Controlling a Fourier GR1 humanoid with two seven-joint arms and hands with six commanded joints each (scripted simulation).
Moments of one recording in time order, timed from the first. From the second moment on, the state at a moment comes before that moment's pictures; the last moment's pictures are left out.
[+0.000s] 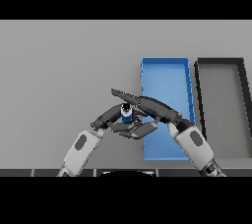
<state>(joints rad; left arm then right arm) -0.24 -0.01 -0.43 -1.55 -0.04 -0.37 -0.05 -0.43 -0.25 0.38 -1.92 -0.19 0.46 0.44</state>
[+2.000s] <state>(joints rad) -0.25 0.00 -0.38 -1.50 -0.10 -0.43 0.08 -0.45 -0.04 0.39 -1.82 -0.15 0.45 0.34</state>
